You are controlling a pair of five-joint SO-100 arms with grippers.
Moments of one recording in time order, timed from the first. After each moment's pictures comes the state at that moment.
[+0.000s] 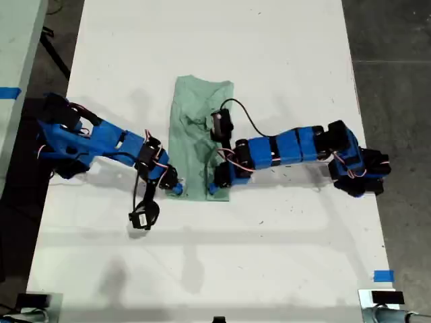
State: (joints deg) arm 0 10.9 69.5 89.7 70.4 1.1; arm 1 -9.3 54.2 56.2 73.6 -13.6
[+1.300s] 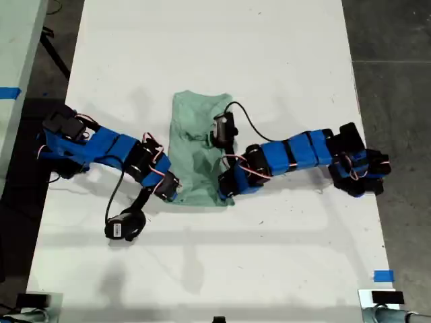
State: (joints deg) arm 0 18.4 63.8 52.9 94.2 10.4; arm 1 -14.3 62.8 52.9 75.7 -12.7
